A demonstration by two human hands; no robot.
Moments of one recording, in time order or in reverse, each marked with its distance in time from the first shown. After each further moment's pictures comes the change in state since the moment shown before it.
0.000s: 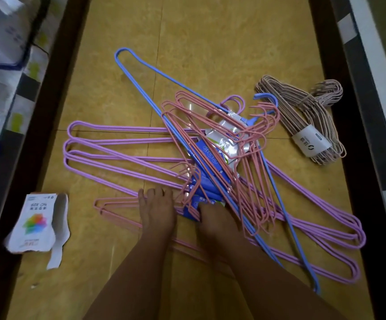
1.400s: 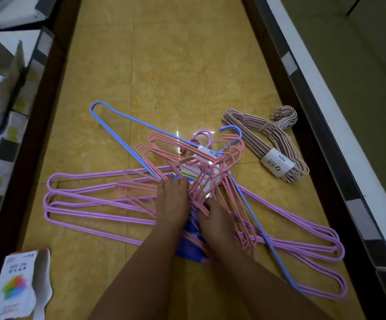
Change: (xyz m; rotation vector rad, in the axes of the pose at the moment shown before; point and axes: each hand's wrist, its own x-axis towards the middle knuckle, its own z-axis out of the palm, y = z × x) left_hand 0.067 0.078 -0.093 -0.162 0.128 0.293; right_hand 0.004 0.023 -0.060 0.556 0.507 0.195
